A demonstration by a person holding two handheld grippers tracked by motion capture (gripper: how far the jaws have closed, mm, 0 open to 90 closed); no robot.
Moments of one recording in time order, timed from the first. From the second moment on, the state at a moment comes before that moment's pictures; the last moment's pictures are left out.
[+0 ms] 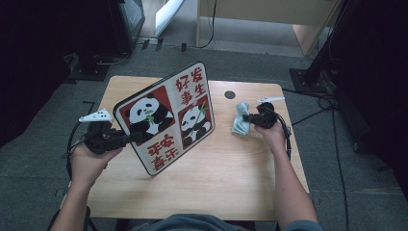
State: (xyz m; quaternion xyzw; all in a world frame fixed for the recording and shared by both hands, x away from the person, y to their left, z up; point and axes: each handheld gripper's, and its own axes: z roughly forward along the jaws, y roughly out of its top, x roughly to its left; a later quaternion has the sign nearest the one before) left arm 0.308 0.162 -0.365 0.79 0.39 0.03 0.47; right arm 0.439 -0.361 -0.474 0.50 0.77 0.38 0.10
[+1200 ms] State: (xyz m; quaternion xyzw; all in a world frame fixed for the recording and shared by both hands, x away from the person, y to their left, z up) left arm 0.307 0.159 -0.367 0.79 0.39 0.04 0.48; right arm 0.430 -0.316 -0.390 0.41 0.78 0.46 0.10
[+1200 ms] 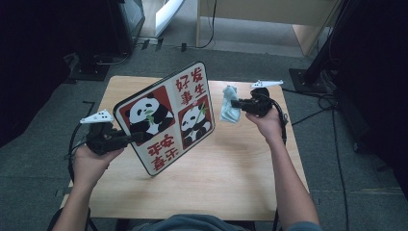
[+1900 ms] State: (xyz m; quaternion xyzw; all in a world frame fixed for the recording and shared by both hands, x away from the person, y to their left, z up) left arm 0.306 0.159 -0.367 0.79 0.38 0.02 0.48; right arm 0.431 -0.261 -0.319 0.33 0.79 0.50 0.11
